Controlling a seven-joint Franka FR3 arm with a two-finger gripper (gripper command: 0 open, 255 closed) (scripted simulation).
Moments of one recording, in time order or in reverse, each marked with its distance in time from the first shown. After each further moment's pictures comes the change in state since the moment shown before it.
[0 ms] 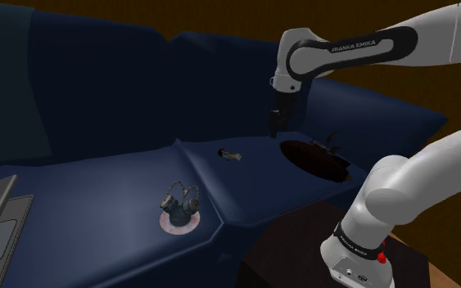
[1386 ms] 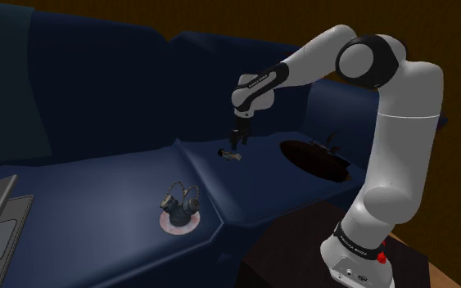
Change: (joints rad) arm -0.035 0.826 -0.083 0.426 0.179 0.408 -0.256
